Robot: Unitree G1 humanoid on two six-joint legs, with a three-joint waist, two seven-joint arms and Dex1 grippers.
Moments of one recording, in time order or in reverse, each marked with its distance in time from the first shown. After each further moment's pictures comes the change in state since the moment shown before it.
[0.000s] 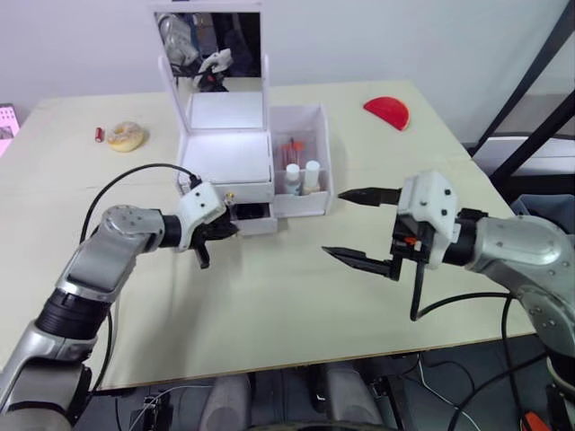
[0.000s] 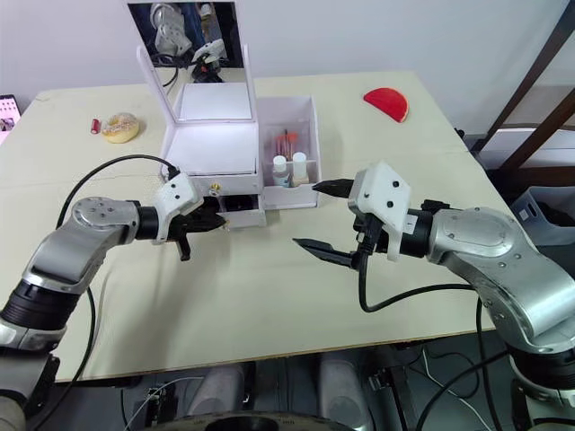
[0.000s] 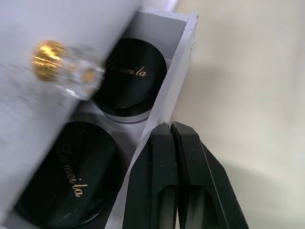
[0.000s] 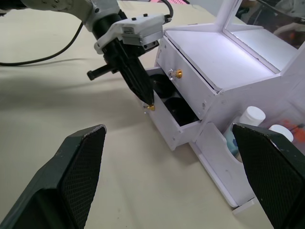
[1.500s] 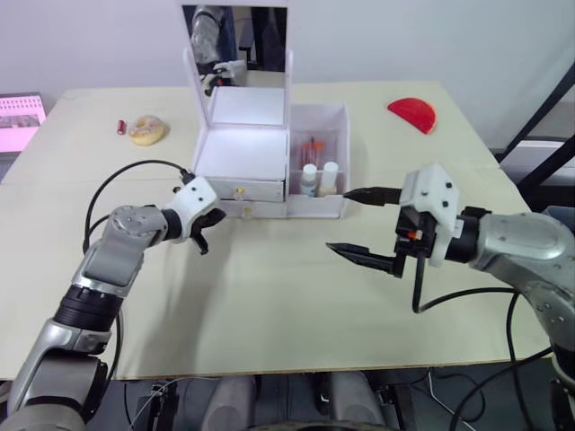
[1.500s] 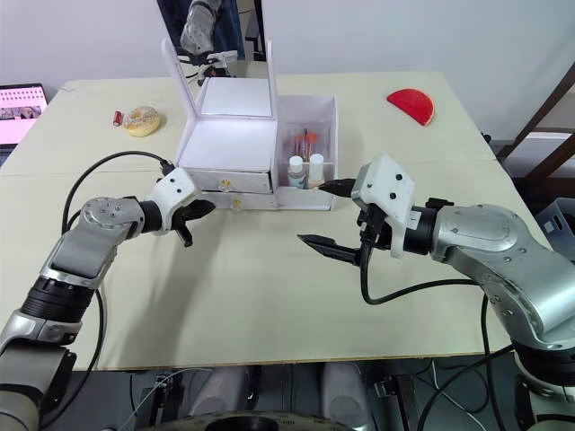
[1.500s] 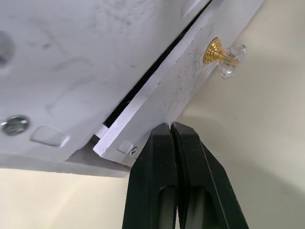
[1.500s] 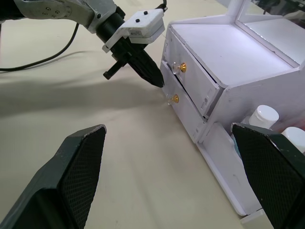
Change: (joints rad) left arm -0.008 -0.070 0.022 0.127 0.137 -0.089 0.150; right arm -0.020 -0.018 -0.022 0.012 0.054 0.083 -0.029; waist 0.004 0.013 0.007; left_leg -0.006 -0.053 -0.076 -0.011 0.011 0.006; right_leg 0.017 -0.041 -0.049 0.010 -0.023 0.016
